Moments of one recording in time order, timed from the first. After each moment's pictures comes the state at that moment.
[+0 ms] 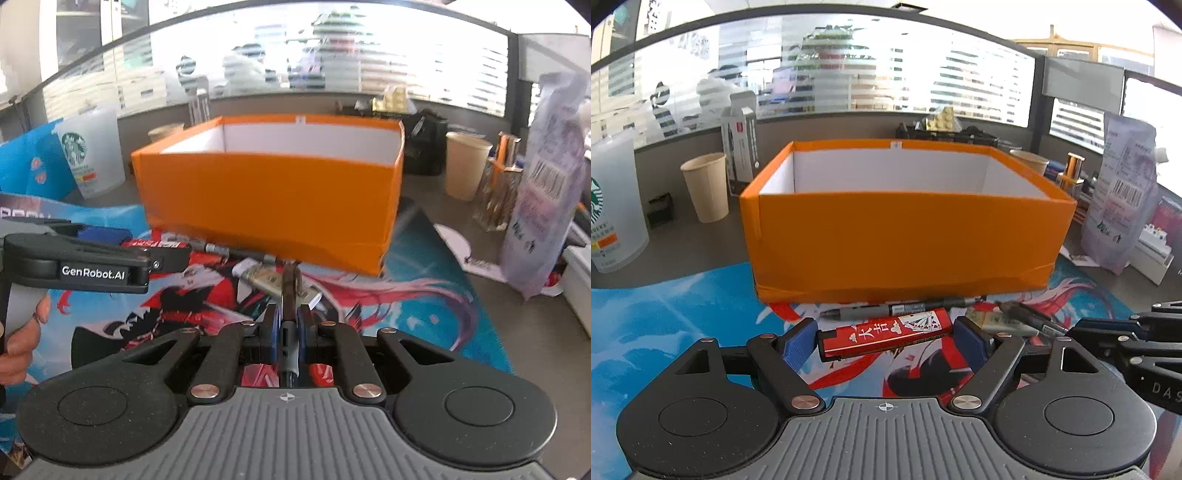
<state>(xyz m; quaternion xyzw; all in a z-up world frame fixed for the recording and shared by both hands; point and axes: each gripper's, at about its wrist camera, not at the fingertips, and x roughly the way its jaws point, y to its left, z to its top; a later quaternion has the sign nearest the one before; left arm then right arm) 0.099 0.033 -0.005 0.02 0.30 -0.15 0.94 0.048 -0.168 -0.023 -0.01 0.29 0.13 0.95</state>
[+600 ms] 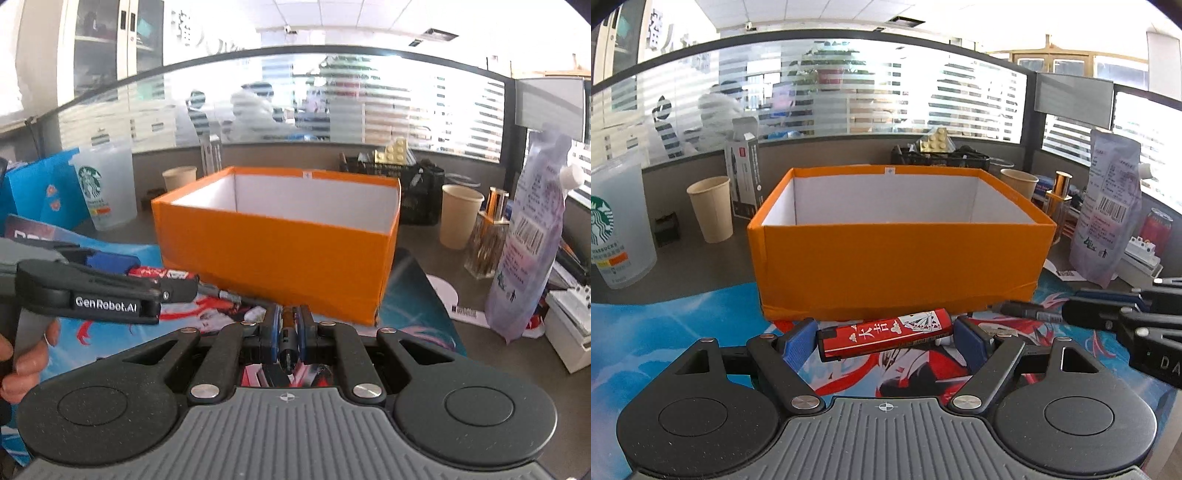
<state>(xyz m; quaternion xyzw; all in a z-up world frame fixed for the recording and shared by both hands) 0.081 0.029 0.014 0.03 0.27 -0.15 0.95 0.034 -0.168 0.008 -0.01 0.23 0.14 0.96</state>
